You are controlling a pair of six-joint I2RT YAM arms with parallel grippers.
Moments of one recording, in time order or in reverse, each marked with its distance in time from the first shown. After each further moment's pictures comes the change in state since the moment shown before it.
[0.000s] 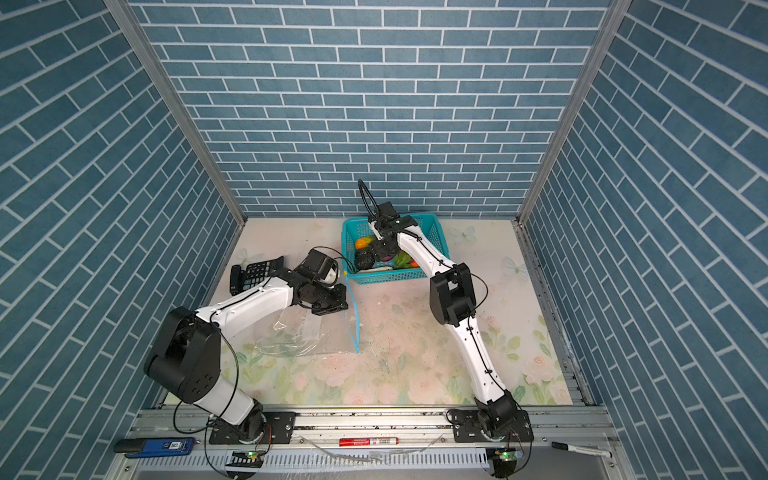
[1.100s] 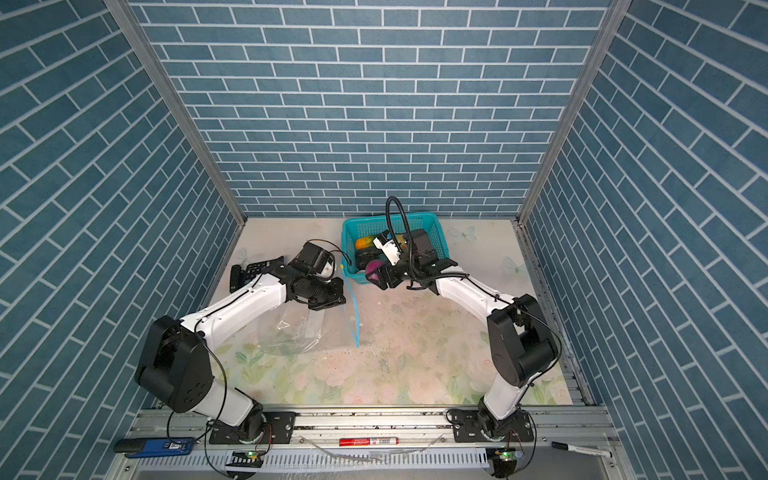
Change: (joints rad) left arm 0.000 -0.060 0.073 -0.104 -0.015 -0.028; right arm 0.015 -0.835 -1.228 0.793 -0.504 0.111
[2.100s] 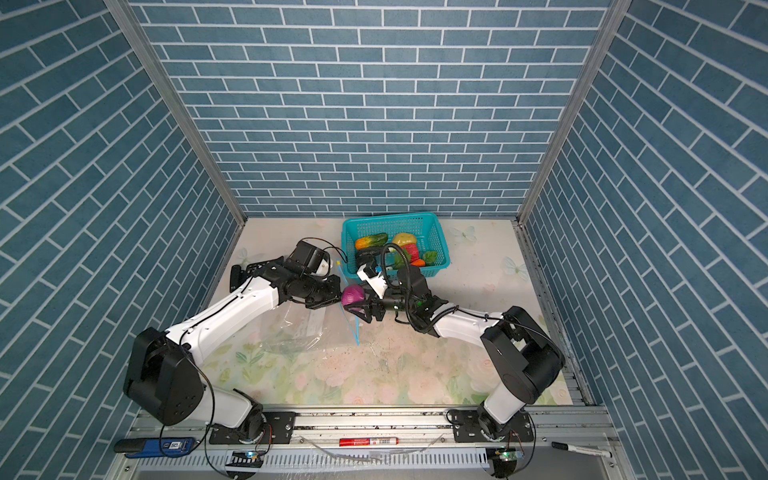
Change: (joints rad) left arm 0.000 -0.072 -0.004 -0.003 0.000 -0.029; right arm 0.171 -0.057 -0.357 0.673 -0.132 0.088
